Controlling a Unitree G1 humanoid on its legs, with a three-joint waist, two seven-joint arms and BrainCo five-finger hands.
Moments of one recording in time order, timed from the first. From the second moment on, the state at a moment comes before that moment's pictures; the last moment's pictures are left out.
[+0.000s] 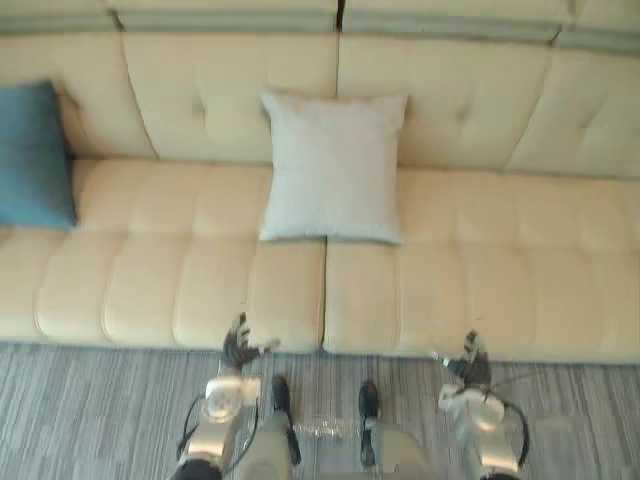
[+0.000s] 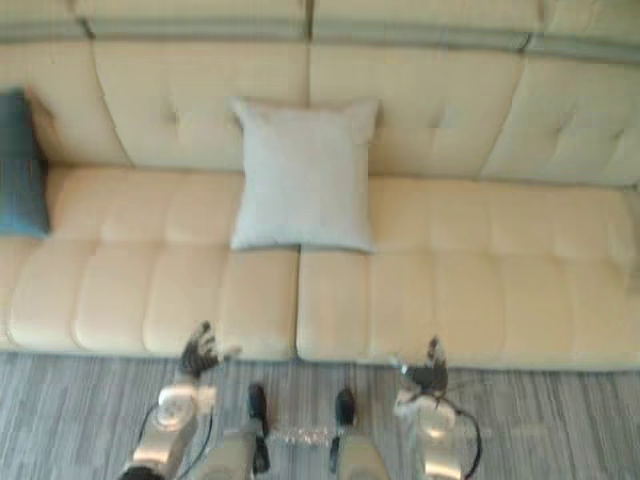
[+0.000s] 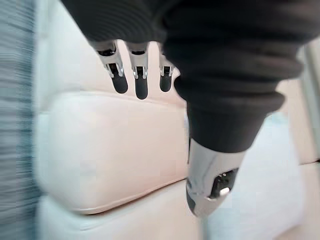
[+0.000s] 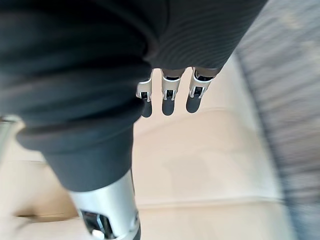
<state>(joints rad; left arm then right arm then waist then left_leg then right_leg) 0.07 0.11 -0.01 0.68 -0.02 -0.16 0.16 0.14 -0.05 -0.15 0.57 0.08 -0.10 -0.23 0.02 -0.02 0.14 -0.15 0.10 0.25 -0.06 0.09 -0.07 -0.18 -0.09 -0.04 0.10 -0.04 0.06</state>
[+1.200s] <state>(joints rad) 0.03 -0.05 0.10 0.89 0.06 -0.10 0.15 0.03 0.00 -0.14 0.89 0.04 -0.07 -0.22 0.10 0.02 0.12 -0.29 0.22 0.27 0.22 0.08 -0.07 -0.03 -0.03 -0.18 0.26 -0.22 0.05</state>
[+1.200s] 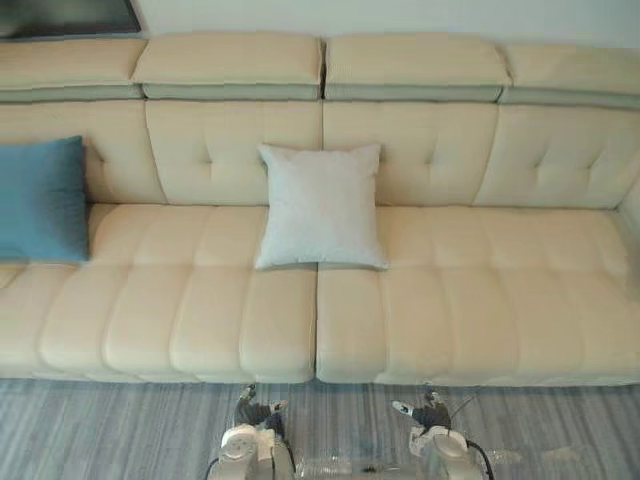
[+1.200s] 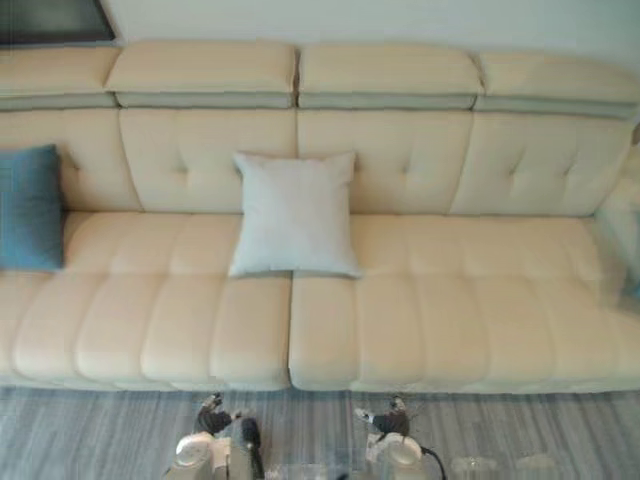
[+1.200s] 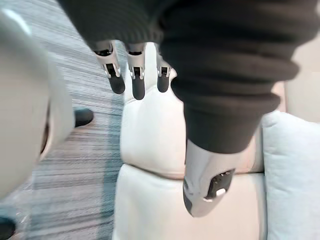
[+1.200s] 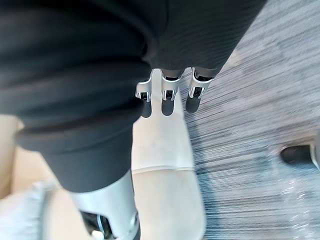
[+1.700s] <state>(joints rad) 0.04 -0.02 0.10 0.89 0.06 -0.10 0.15 0.08 0.06 -0.16 0.89 0.04 -0.06 -0.22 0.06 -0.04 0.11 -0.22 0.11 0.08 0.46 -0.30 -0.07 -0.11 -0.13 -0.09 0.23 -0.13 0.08</state>
